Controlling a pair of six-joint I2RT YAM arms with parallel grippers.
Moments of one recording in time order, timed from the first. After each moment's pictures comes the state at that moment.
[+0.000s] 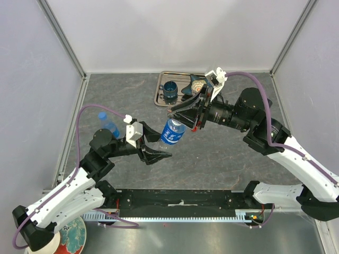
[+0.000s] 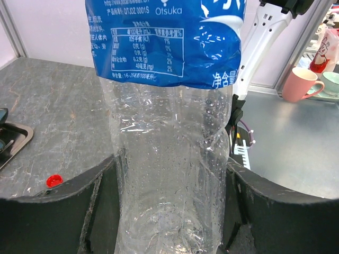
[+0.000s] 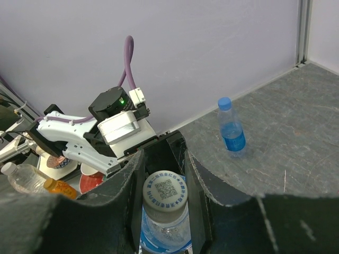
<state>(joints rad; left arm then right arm) -0.72 0.70 0.65 0.18 0.71 -0.17 0.91 1.12 1.48 -0.26 -0.34 0.40</state>
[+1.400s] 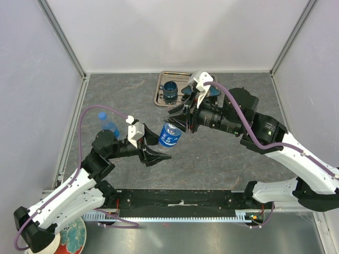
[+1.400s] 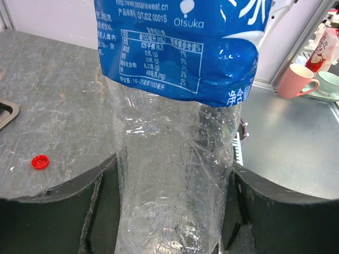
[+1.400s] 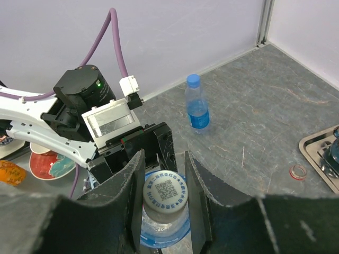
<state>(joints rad) -0.70 0.69 0.60 0.16 0.72 -0.21 1.05 1.21 1.63 -0.49 -0.12 0.18</state>
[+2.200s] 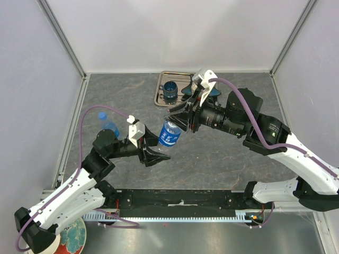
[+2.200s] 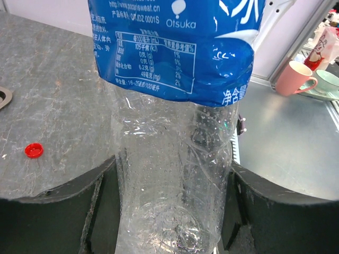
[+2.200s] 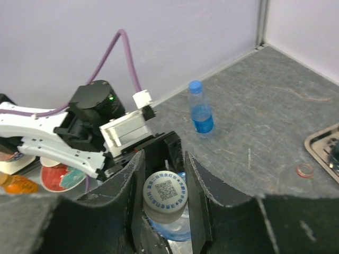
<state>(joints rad) -0.68 0.68 0.59 0.13 0.74 -0.23 1.06 1.21 1.66 -0.50 -0.07 0.26</state>
